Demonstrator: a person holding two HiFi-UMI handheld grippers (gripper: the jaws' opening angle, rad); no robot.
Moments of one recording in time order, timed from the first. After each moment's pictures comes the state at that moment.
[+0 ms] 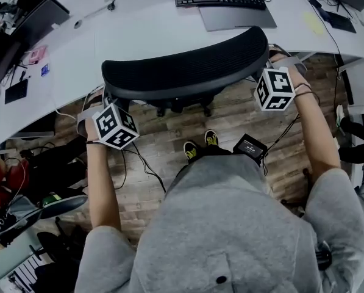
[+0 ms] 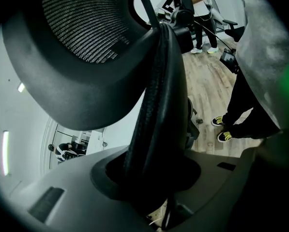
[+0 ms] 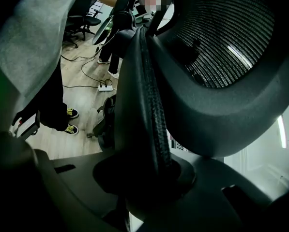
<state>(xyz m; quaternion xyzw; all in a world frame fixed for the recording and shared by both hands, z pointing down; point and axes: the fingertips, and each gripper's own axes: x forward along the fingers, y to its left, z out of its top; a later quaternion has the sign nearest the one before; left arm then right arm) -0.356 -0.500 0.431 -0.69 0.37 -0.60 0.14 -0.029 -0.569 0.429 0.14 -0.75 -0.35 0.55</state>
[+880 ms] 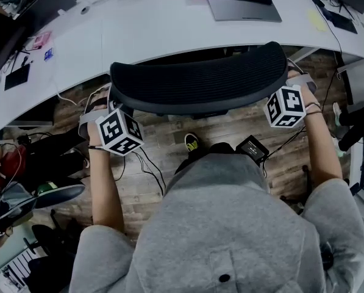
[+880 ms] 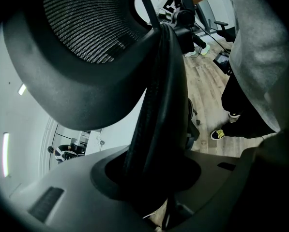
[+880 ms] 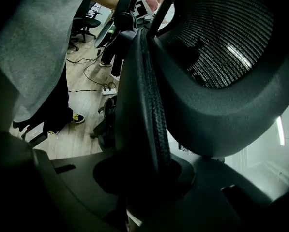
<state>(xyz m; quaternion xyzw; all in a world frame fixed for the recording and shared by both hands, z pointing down) -0.364 -0.426 0.429 -0.70 0.36 -0.60 0.15 -0.034 -0.481 0.429 0.15 -0.75 -0.34 0.55</state>
